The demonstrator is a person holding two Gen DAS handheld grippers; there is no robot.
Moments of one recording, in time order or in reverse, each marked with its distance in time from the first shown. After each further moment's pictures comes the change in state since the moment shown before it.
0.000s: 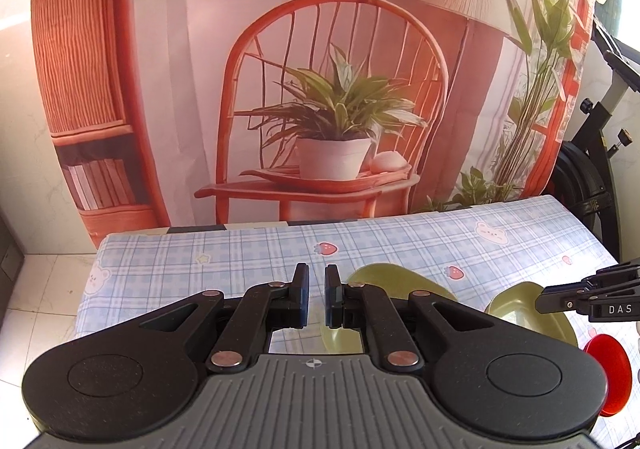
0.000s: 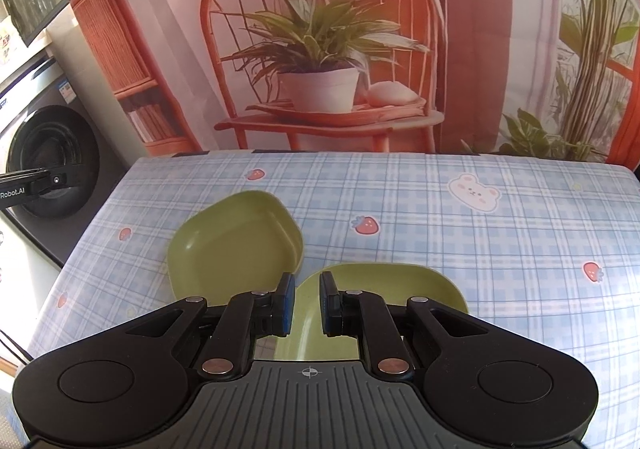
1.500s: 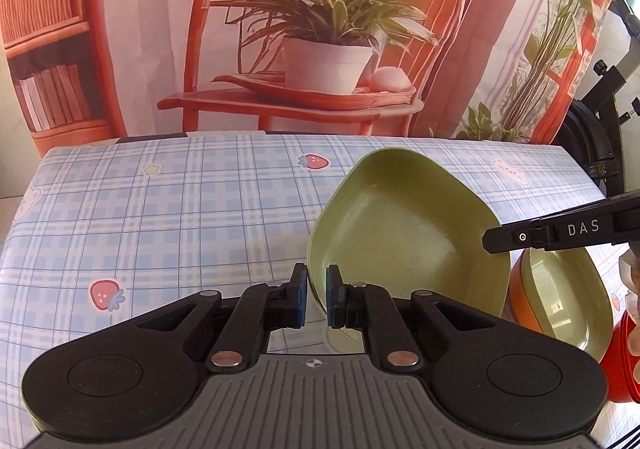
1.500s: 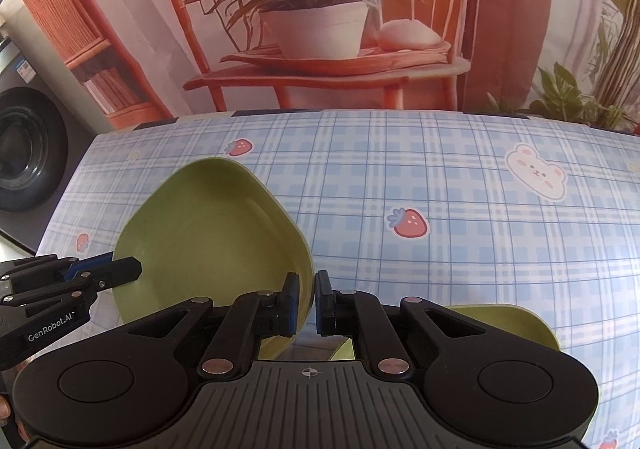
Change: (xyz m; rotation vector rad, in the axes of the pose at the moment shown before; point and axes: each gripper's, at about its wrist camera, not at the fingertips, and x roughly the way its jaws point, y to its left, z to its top) left arm 0.082 0.010 -0.042 -0.038 0.156 -0.069; right arm 0.107 0.018 0.035 0.071 0.159 -0.042
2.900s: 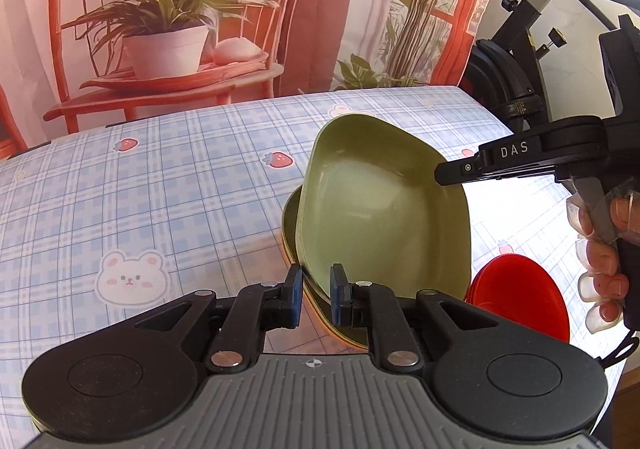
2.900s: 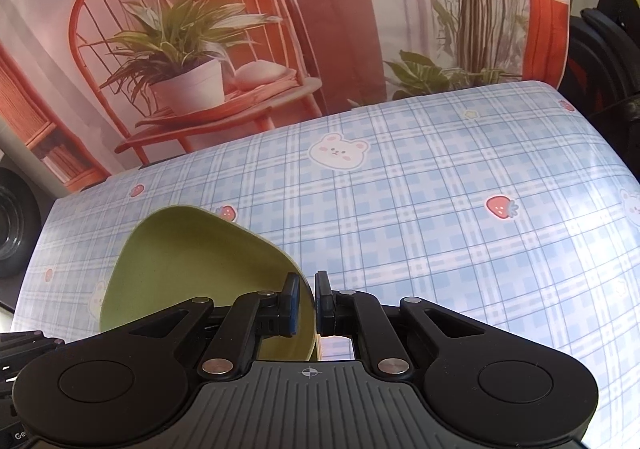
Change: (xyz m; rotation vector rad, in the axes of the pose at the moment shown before) left arm -0.003 -0.158 -0.036 0.138 0.083 -0.147; right arm -0.096 -0.139 -0.057 0.181 -0.117 -0.092
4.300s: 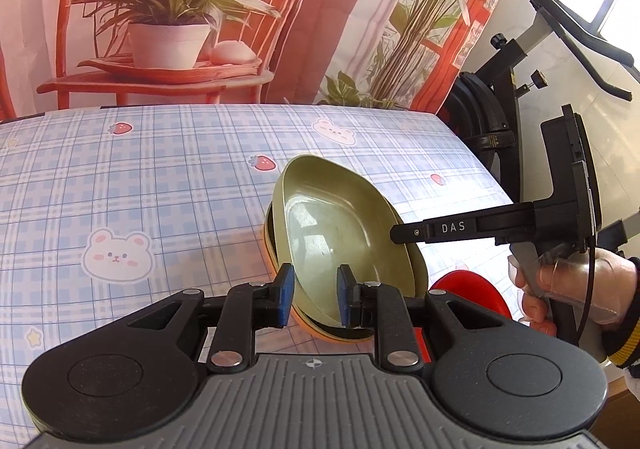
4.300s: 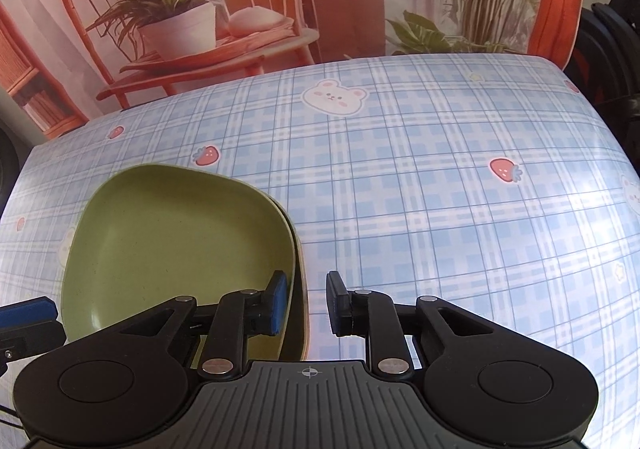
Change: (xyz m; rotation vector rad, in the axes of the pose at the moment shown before) left arm -0.023 0.014 -0.006 -0.110 -0.049 -0.104; right arm 0.021 0.005 -0.017 -0.070 0.121 -0.057
